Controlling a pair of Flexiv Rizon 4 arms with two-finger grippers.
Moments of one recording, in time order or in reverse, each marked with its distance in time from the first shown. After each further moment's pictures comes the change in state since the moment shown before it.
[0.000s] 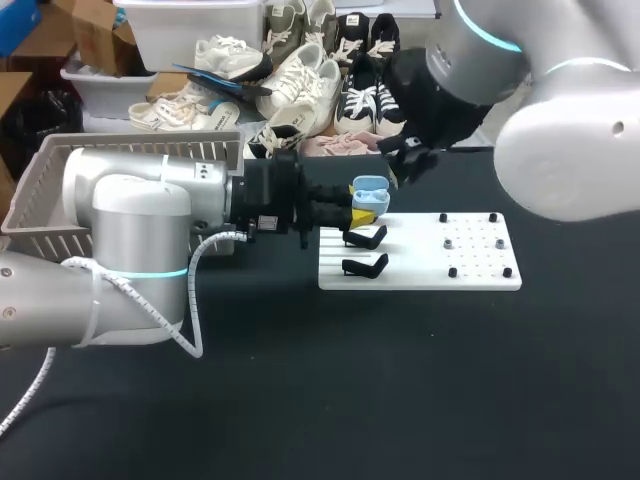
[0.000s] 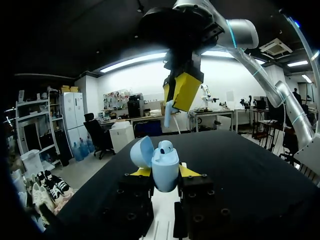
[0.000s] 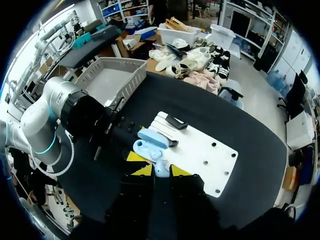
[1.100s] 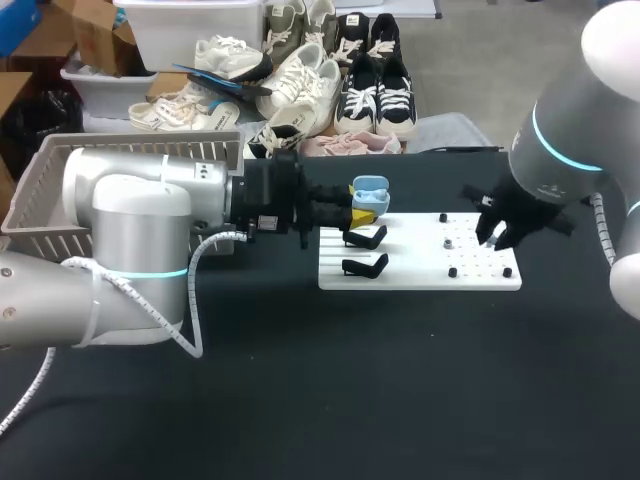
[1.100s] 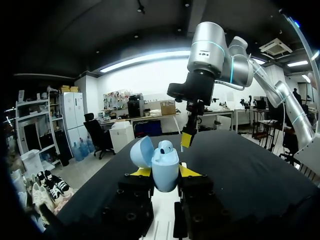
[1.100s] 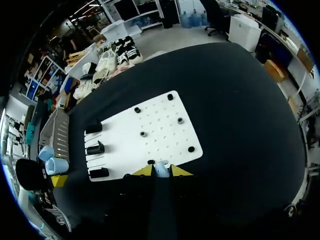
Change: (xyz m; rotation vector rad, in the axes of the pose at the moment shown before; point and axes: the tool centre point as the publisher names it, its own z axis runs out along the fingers) left arm 0.000 0.000 0.000 0.000 0.000 0.000; right arm 0.102 -0.100 0.050 0.166 -0.076 0.802
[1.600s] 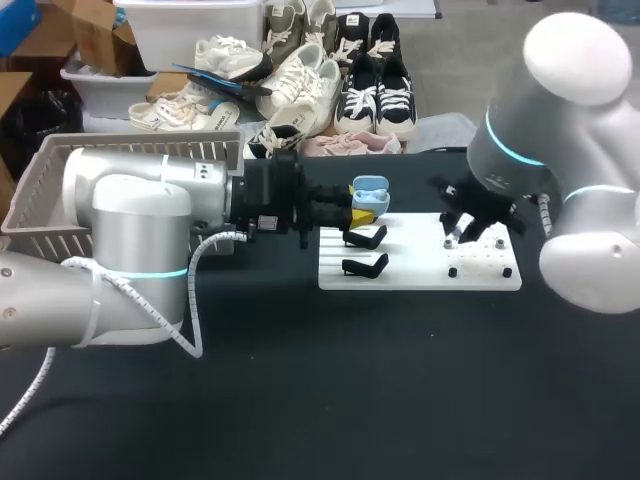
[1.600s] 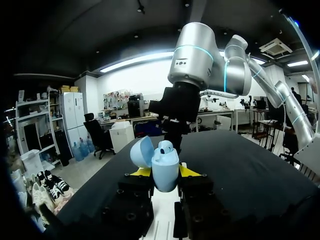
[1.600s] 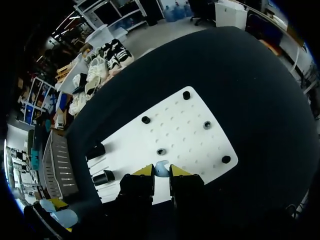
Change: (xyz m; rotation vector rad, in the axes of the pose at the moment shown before) left arm 0.000 0.000 0.000 0.000 0.000 0.000; right arm -0.028 0.034 0.058 -0.027 0.026 0.217
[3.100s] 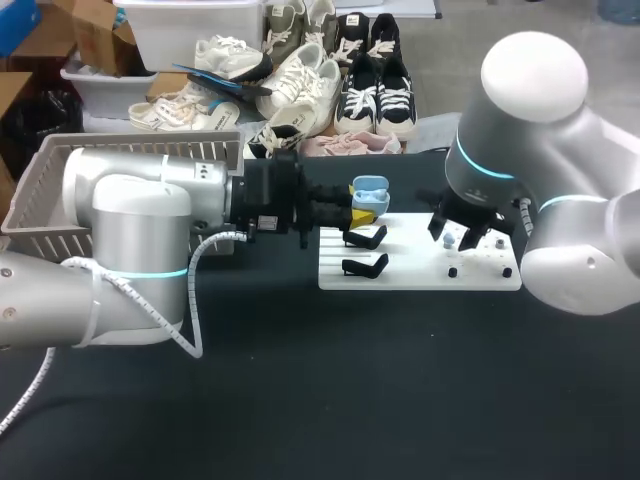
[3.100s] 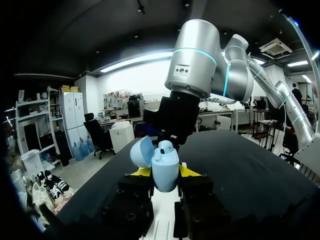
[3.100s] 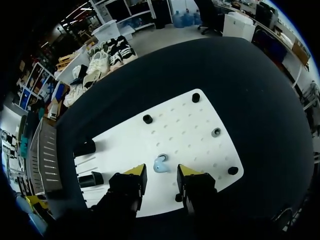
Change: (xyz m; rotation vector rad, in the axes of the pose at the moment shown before) left arm 0.000 0.000 0.000 0.000 0.000 0.000; right arm 0.000 0.004 0.028 0.083 -0.055 -0.122
